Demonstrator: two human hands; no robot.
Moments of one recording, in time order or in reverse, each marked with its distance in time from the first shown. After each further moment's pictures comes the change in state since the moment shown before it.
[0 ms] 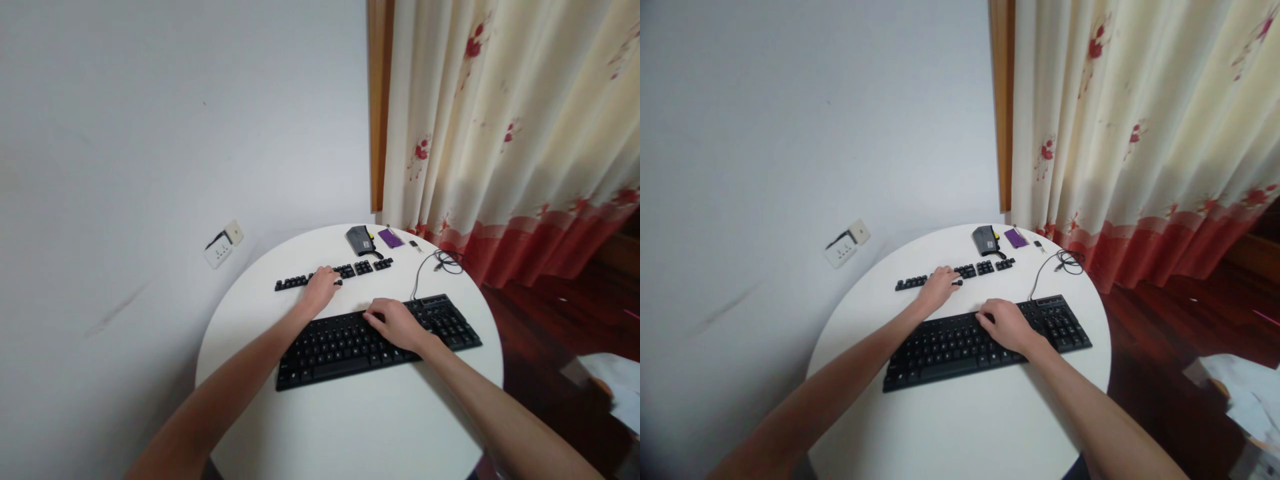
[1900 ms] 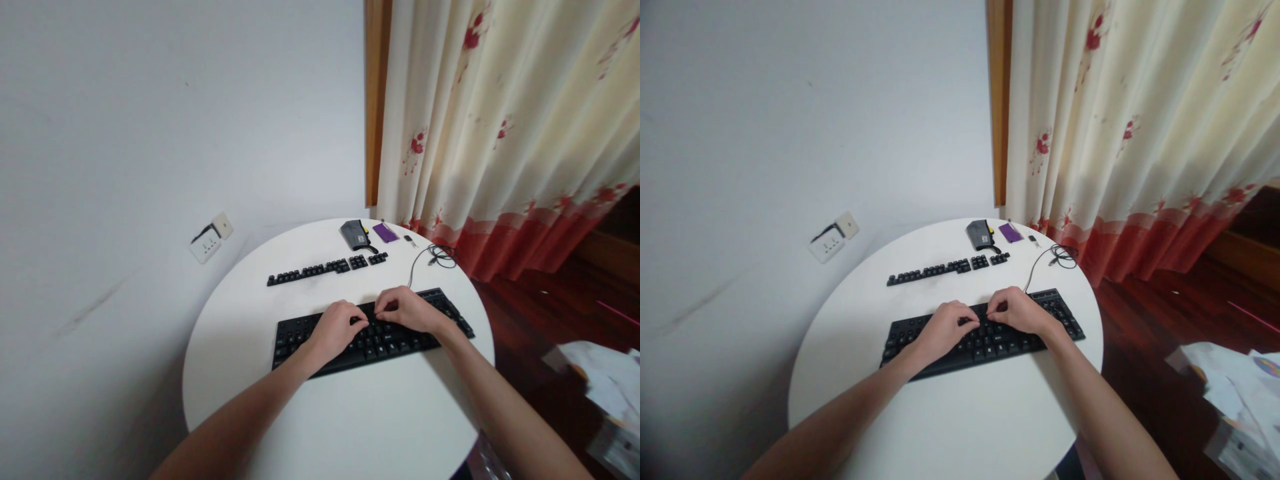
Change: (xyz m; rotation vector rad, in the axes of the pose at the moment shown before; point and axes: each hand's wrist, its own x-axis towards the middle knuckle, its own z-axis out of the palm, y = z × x) left_hand -0.074 0.090 -0.021 -0.548 -0.061 0.112; right_hand -0.008 0.025 -0.032 0.449 -0.146 0.084
